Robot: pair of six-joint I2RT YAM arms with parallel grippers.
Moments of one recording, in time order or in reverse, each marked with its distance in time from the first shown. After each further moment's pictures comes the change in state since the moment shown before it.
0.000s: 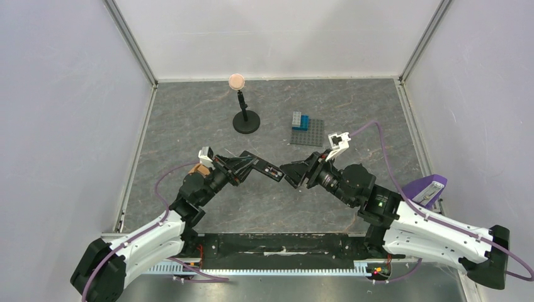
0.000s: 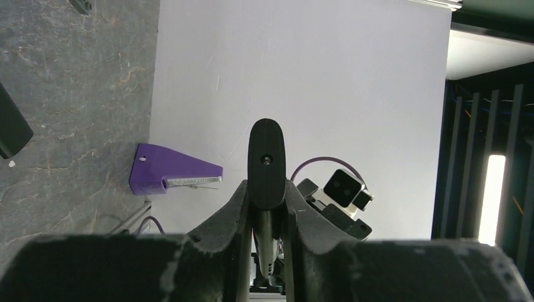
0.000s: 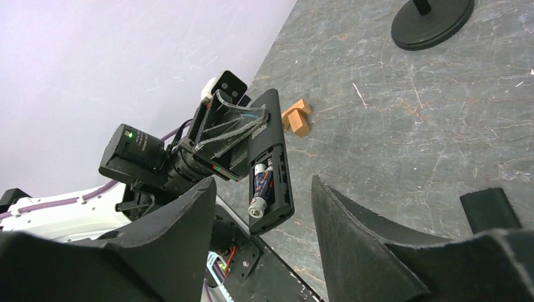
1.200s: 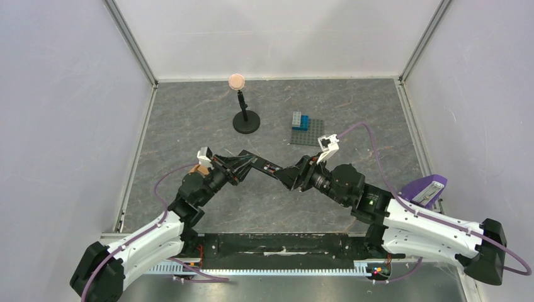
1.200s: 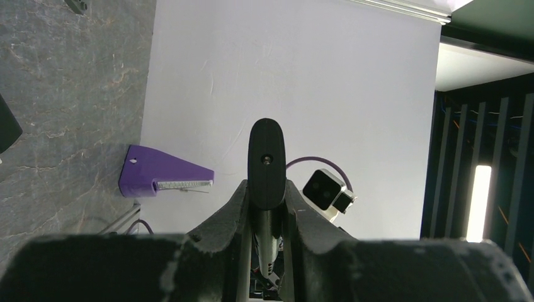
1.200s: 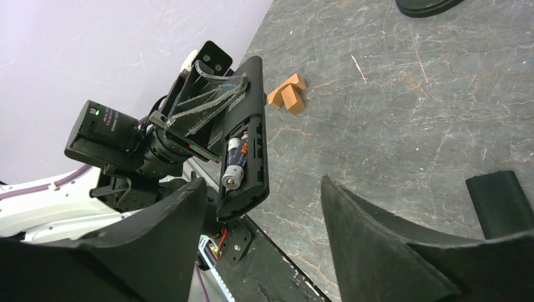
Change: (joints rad) left arm 0.000 -0.027 0.011 -0.042 -0.021 -0.047; right arm 0.000 0.075 -0.032 0.039 -0.048 0.014
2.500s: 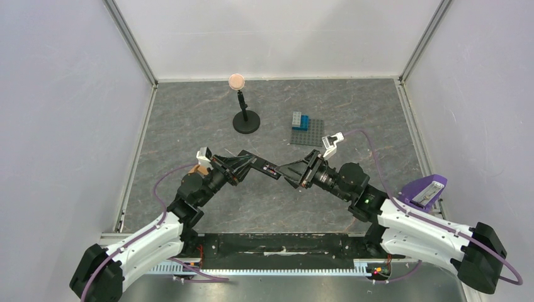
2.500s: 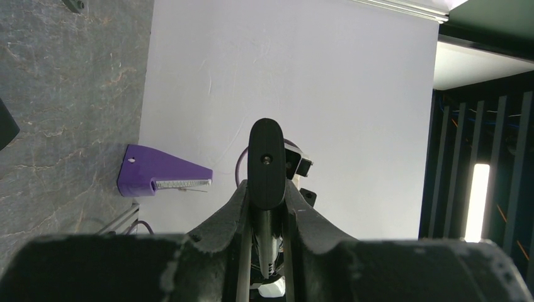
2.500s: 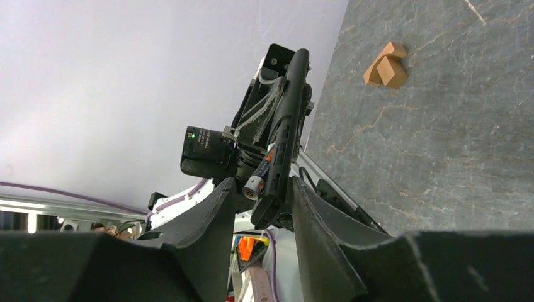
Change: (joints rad) left arm 0.000 -0.025 0.000 -0.018 -0.001 0.000; right arm -0.145 0.013 -0.138 0.289 -0.279 0.447
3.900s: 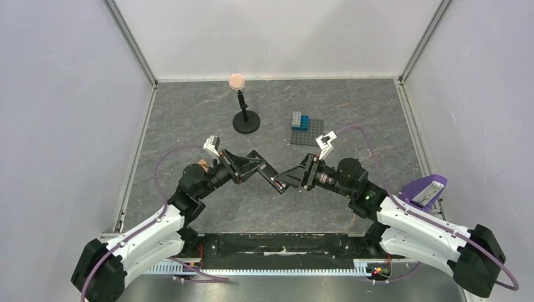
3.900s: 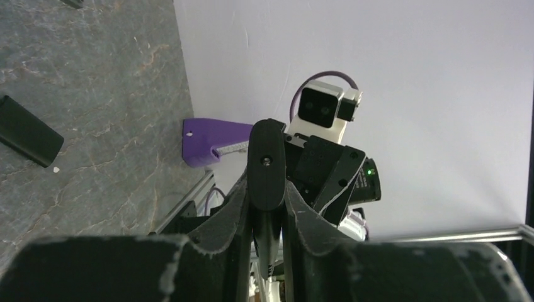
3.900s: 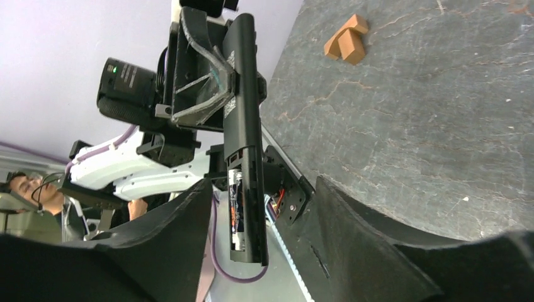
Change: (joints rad) left arm 0.008 0.060 0.097 -0.045 0.196 0.338; right arm -0.079 0.022 -0.001 -0.089 -0.183 -0.198
